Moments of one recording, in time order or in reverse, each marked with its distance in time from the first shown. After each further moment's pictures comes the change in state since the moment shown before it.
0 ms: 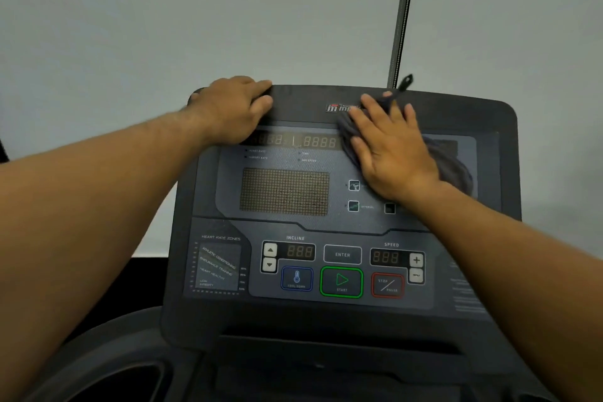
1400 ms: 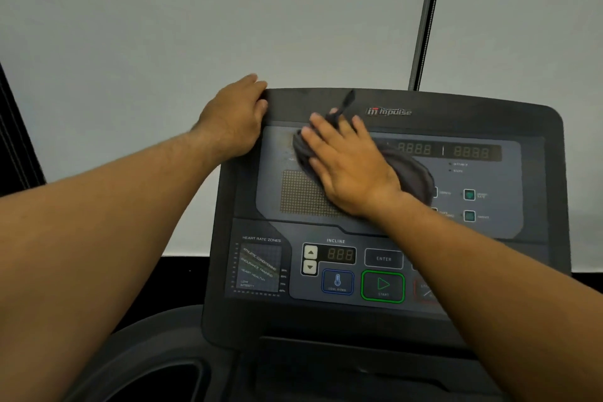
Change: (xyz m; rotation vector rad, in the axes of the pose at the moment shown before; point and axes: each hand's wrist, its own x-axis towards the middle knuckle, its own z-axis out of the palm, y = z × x) left_hand -0.034 -0.031 -0.010 -0.113 0.147 -0.027; right_hand 0.023 -0.103 0.012 -0.044 -0.052 -0.251
